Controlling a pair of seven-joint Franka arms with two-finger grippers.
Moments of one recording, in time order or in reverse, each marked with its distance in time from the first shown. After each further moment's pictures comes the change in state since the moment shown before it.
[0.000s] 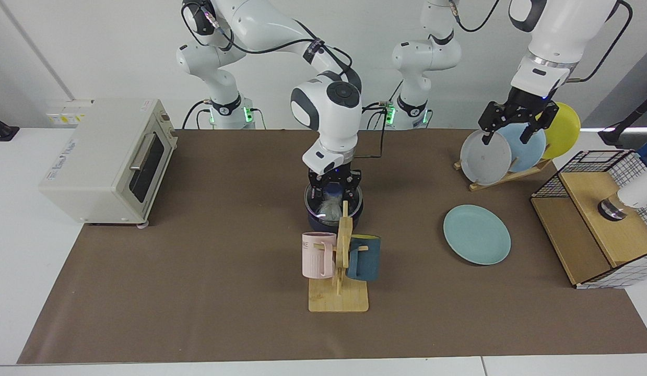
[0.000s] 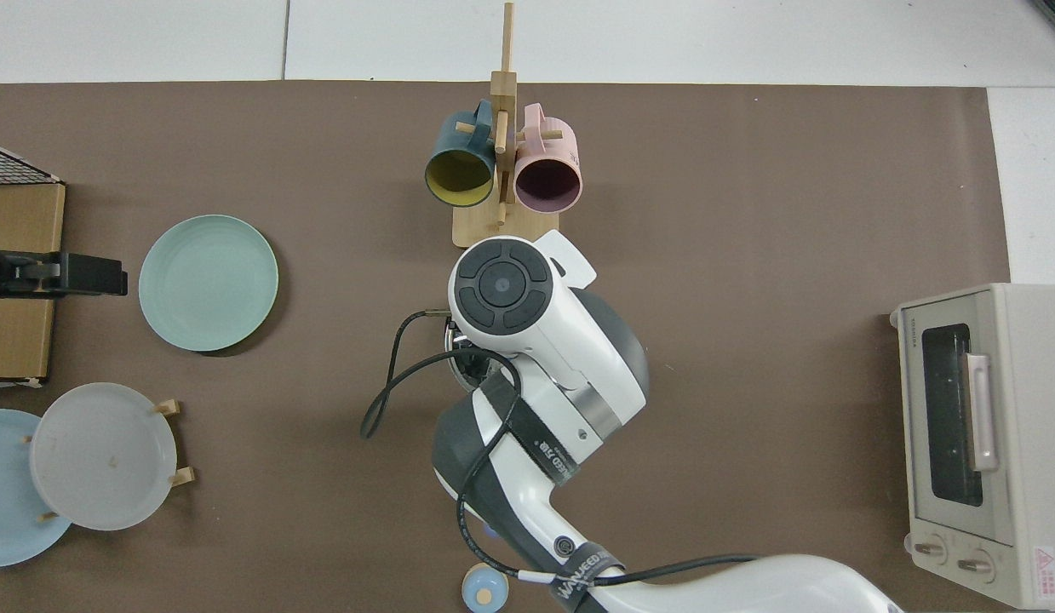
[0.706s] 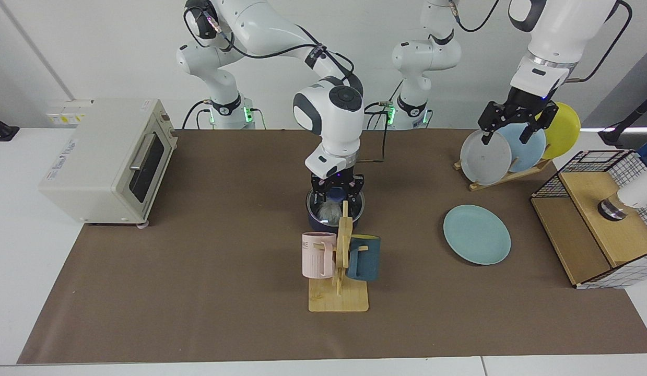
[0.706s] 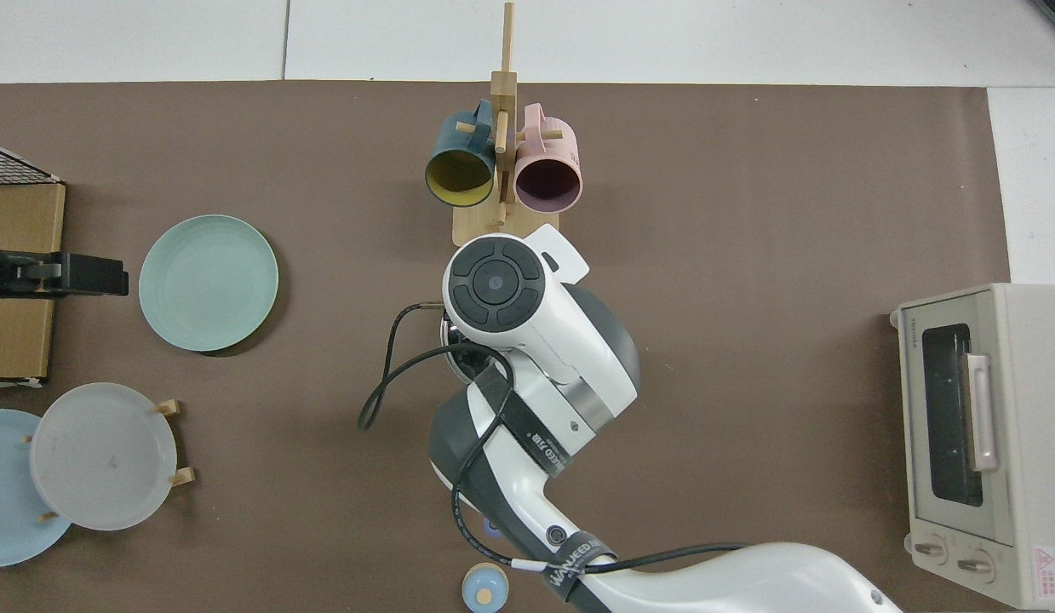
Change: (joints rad) left arm 0.000 0.000 -0.001 0.000 -0.001 0.000 0.000; right arm 0.004 0.027 -0.005 0.024 -0.014 0.026 0.008
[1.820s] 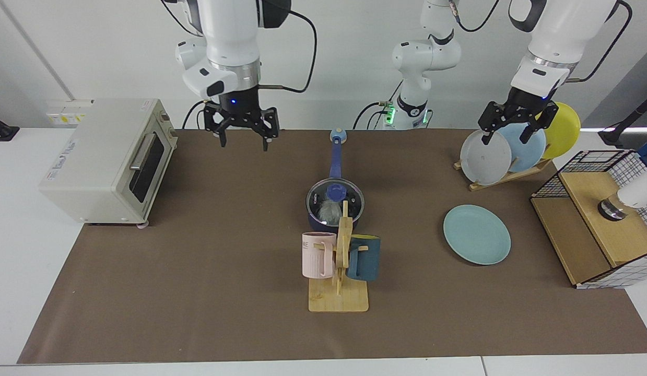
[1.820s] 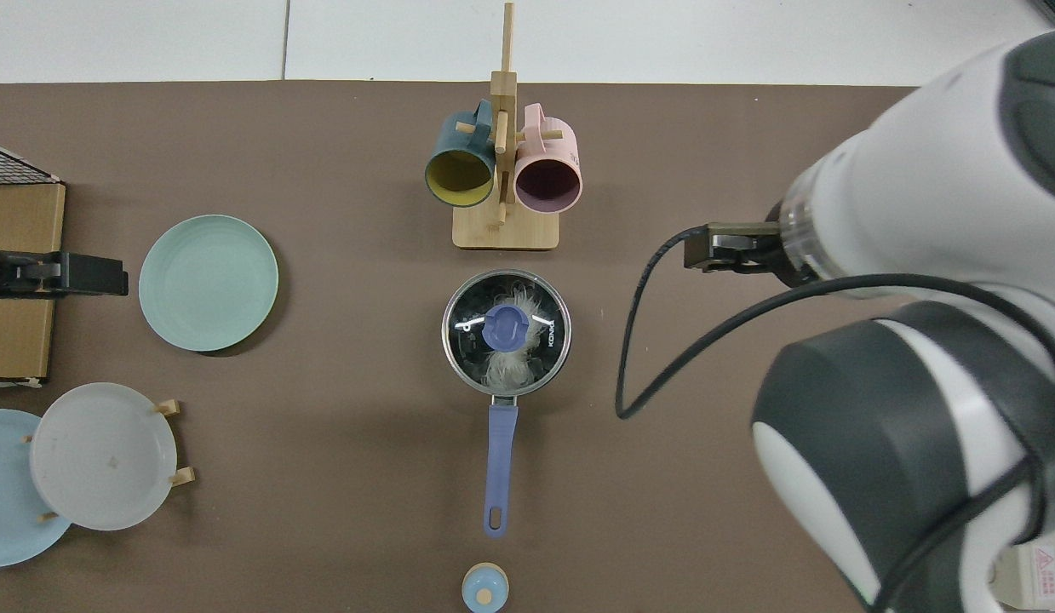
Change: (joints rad) left arm 0.000 0.000 0.001 -0.001 0.000 -0.001 -0.006; right arm -0.286 -0.343 -0.022 0.118 -0.003 -0.444 -0.340
